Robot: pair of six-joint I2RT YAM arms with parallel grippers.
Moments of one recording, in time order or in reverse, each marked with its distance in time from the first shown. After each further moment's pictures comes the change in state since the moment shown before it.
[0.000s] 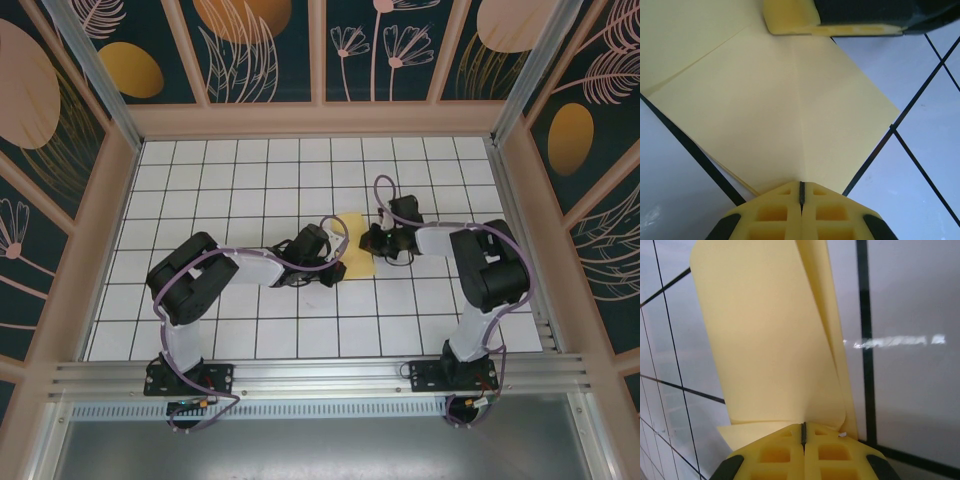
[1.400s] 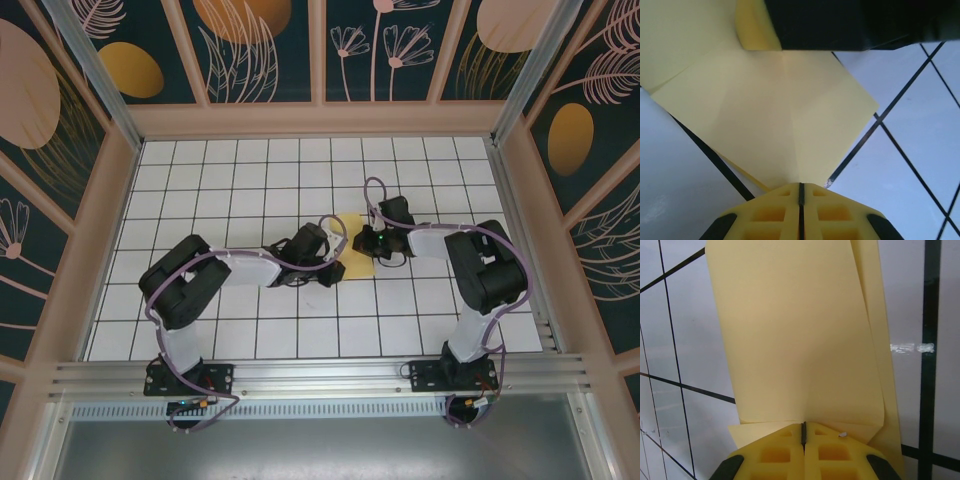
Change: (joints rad) left arm -0.002 -0.059 0.000 -0.059 0.005 0.003; right arm 0.081 -0.006 0.002 0.014 0.064 0.016
